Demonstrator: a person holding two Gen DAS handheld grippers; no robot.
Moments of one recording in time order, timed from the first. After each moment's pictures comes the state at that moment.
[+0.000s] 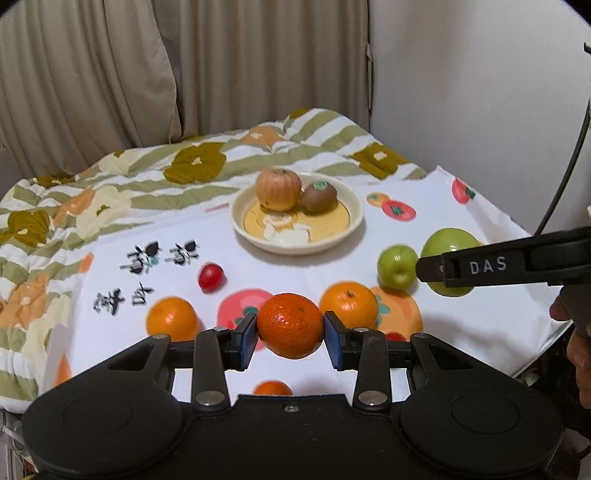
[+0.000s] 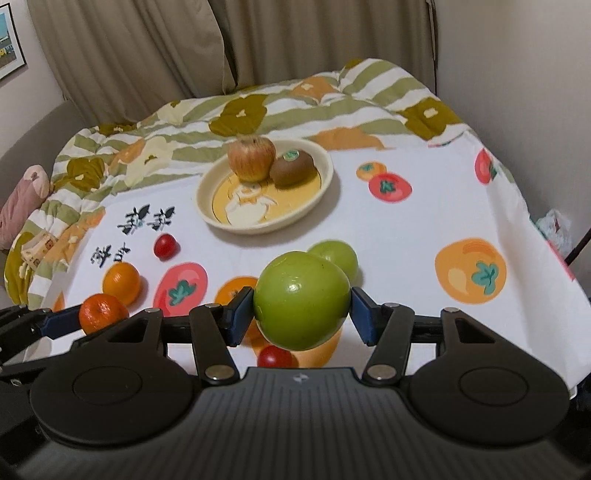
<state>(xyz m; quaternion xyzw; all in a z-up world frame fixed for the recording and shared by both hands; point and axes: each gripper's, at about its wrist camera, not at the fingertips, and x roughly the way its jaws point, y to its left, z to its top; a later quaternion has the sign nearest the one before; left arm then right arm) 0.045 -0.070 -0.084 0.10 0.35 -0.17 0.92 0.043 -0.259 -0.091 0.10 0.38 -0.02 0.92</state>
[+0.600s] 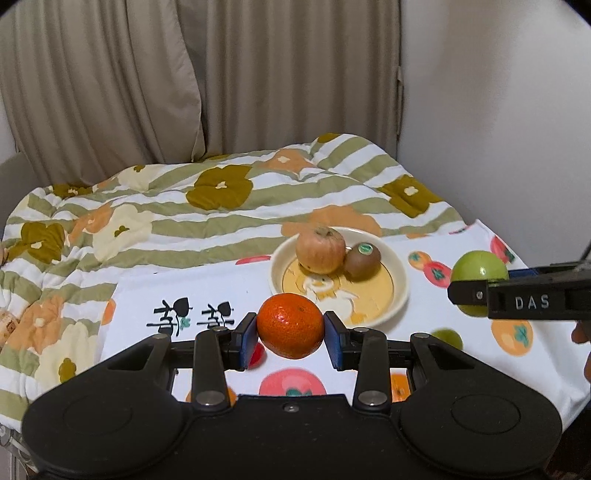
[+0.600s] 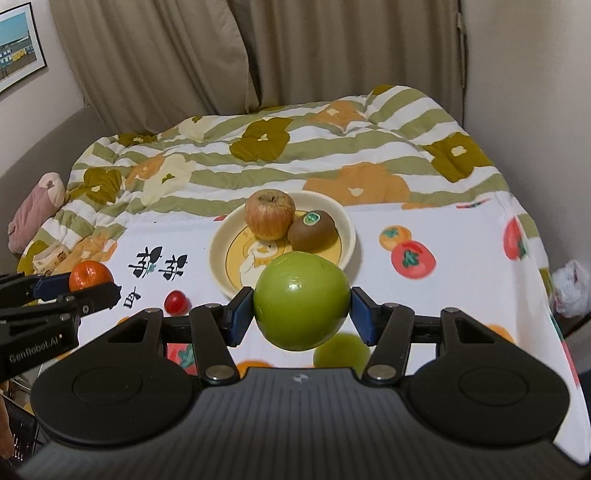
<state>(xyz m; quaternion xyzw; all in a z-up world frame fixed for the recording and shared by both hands) 0.128 -0.062 -0.044 0.07 0.34 -0.14 0.93 0.116 -0.273 -0.056 0.08 0.36 0.02 0.93</state>
